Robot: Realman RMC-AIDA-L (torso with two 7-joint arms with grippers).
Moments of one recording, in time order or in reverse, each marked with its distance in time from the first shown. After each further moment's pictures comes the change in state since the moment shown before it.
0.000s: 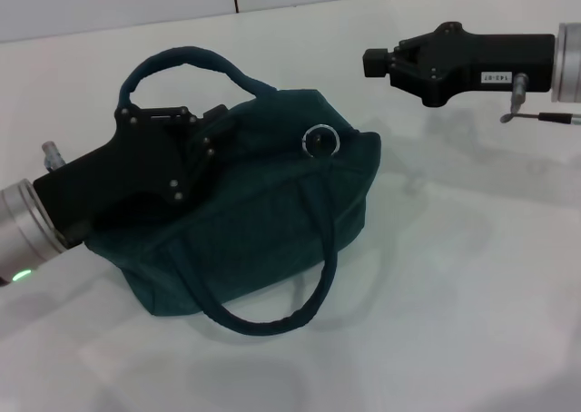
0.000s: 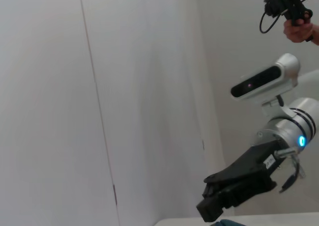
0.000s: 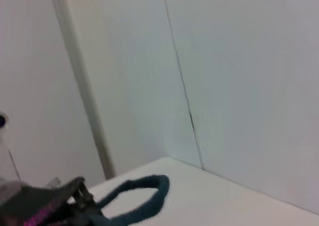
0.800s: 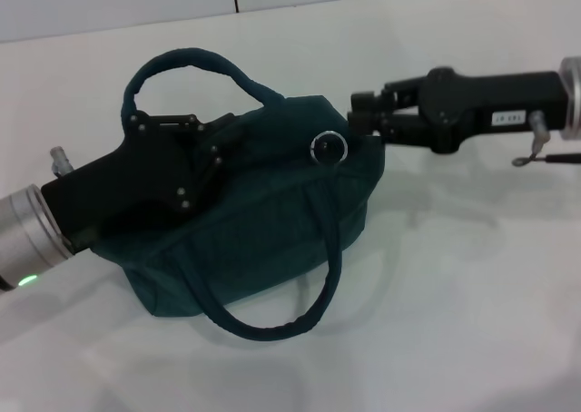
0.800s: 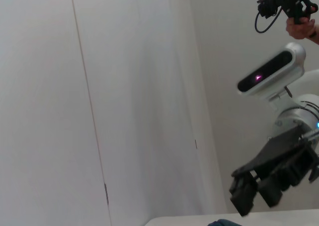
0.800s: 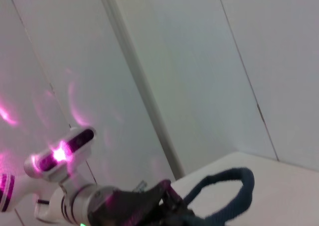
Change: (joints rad) left arm -0.003 -0.003 0.009 -0.007 0.011 0.004 0.008; right arm -0.014 -0.003 -0.003 0.020 0.011 -0.205 0.084
